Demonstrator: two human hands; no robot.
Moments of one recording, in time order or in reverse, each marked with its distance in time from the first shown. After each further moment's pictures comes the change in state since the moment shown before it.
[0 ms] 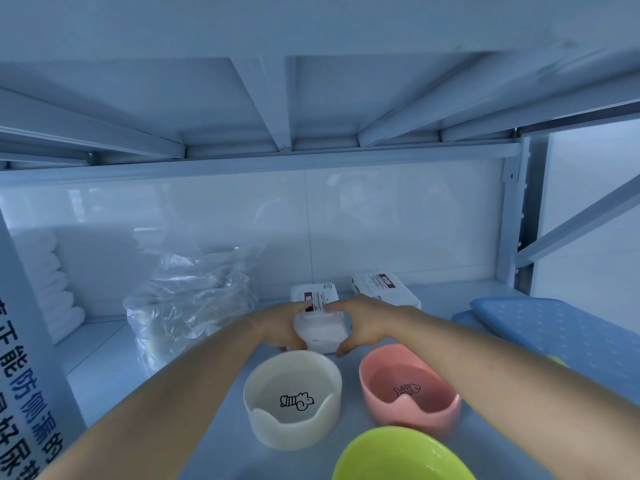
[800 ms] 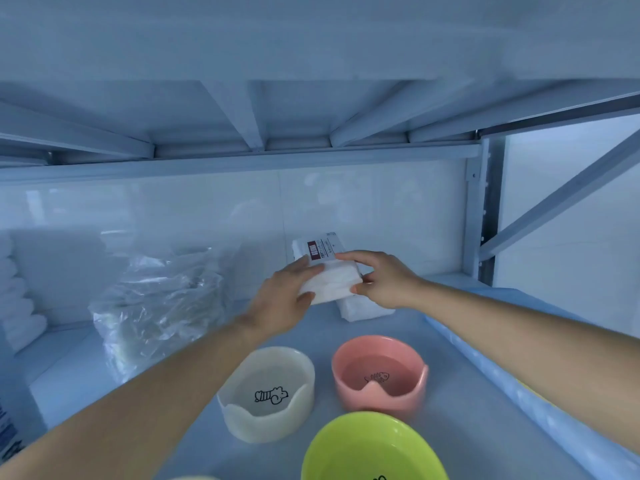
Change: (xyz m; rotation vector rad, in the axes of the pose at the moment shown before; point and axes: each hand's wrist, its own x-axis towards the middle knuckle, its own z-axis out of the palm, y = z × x) left_hand -0.006 0.048 0.004 0.089 0.615 0.350; right_hand -0.049 0.034 -0.049 0.450 0.411 0.049
